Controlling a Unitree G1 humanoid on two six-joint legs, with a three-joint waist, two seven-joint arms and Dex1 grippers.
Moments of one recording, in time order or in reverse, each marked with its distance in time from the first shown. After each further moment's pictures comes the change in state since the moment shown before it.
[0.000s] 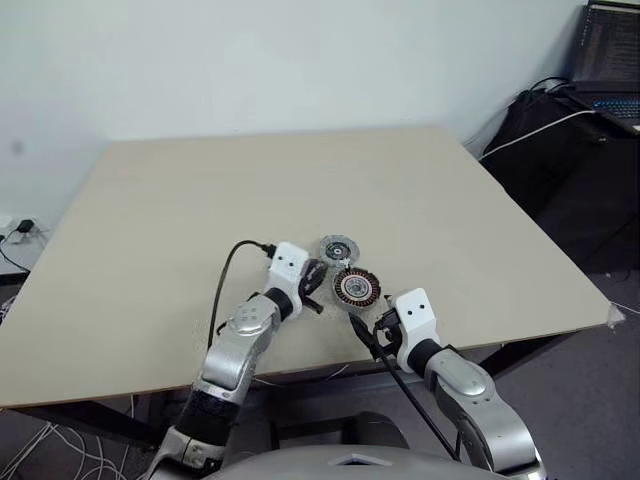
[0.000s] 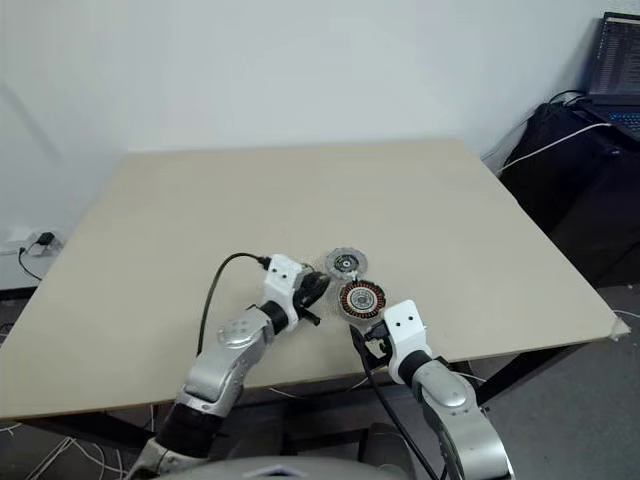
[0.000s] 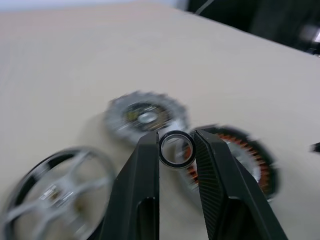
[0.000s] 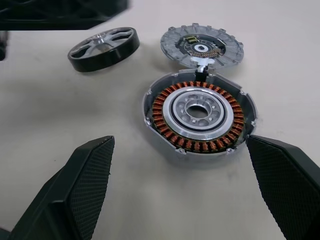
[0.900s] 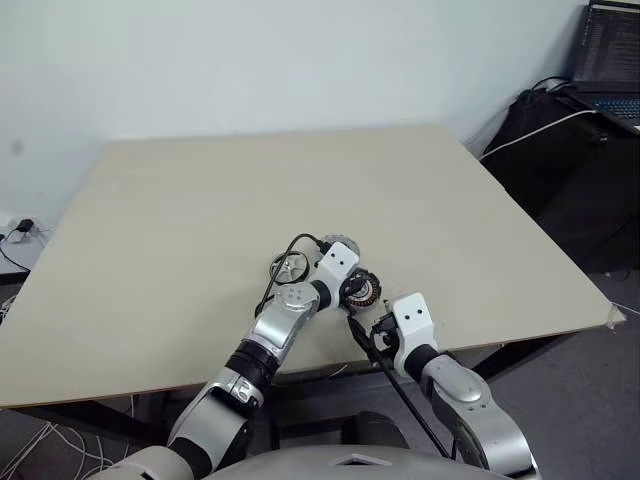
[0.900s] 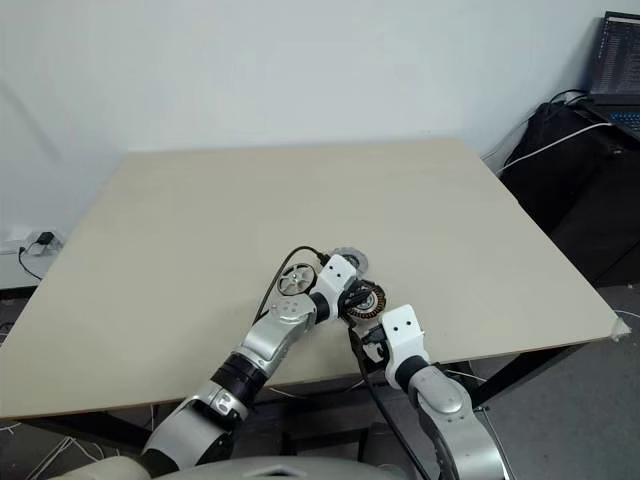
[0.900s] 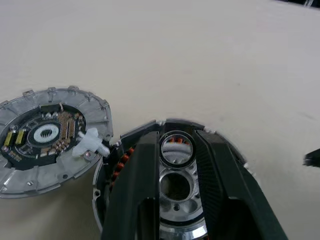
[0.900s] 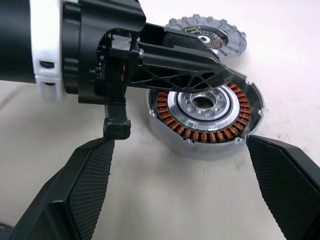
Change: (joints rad) left arm -0.279 -0.126 -0.046 0.560 0.083 -0.168 -0.098; right arm 0.033 0.023 0.017 -0.008 -0.009 -0.001 -0.029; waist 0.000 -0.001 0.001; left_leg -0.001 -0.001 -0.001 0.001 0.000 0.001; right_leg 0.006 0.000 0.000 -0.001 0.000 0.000
